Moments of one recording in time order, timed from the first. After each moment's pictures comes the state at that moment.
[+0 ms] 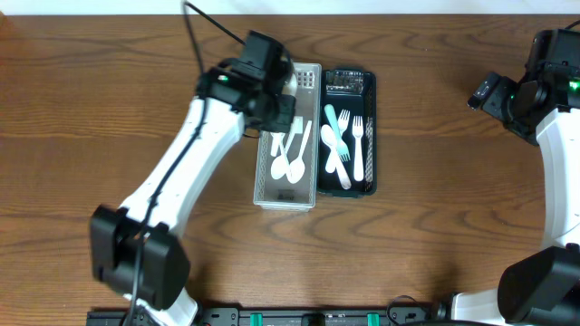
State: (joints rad) left arm -0.42 1.80 1.59 -0.96 0.14 -0.21; right arm -0.21 1.63 1.52 -1.01 0.08 0.40
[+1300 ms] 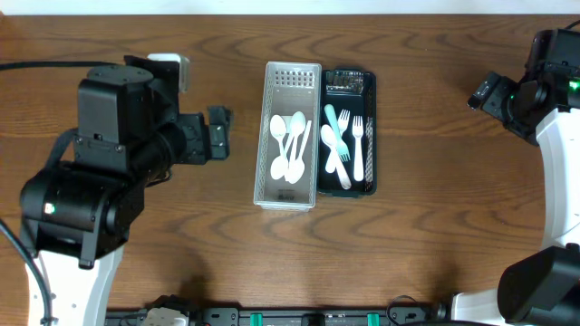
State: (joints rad) left arm -0.24 1.20 1.67 -1.21 0.03 -0.20; right arm -0.21 1.63 1.52 -1.01 0.08 0.40
